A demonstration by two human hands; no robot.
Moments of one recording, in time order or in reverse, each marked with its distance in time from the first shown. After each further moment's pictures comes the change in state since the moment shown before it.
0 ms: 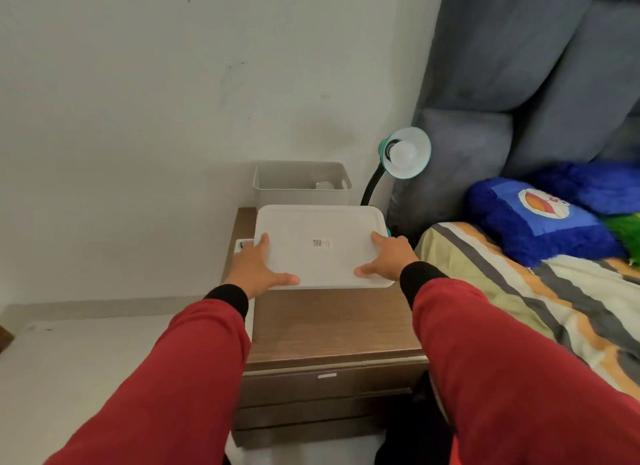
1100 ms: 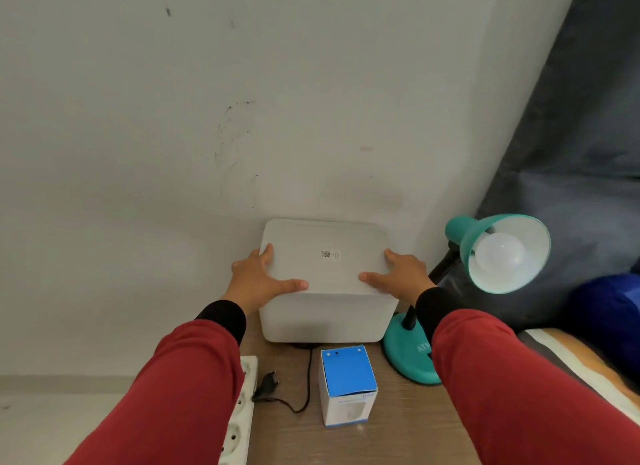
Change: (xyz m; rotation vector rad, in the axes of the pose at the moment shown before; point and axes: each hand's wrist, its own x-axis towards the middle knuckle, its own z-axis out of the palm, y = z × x) left_hand 0.269 -0.006 -0.047 -0.175 0.052 -0.036; right_hand 0.278 -0.065 -0.033 0.014 0.065 -0.084
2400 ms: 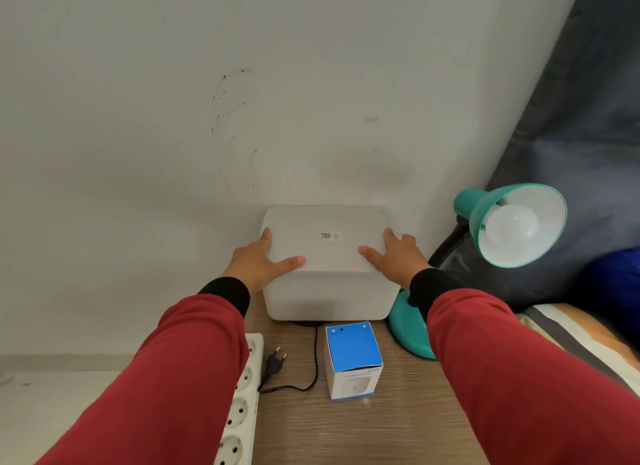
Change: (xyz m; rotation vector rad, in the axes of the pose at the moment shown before) left_hand -0.005 0.001 -0.001 0.142 -0.087 -0.074; right_hand -0.002 -0.008 0.018 0.099 -0.046 0.053
